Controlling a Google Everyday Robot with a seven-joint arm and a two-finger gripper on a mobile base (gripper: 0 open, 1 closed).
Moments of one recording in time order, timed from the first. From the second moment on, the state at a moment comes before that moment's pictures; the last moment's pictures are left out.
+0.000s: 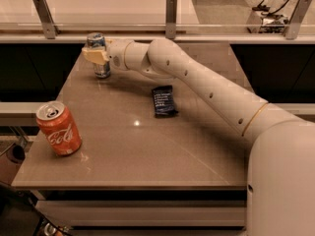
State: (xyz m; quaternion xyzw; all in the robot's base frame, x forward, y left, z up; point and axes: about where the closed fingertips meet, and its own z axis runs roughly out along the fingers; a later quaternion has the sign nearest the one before) arm 0.758 0.200 0.897 -0.38 0.62 0.36 0.58
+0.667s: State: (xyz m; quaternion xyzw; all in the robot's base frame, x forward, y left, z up) arm 0.755 0.191 0.917 -0.40 0.60 0.37 0.58
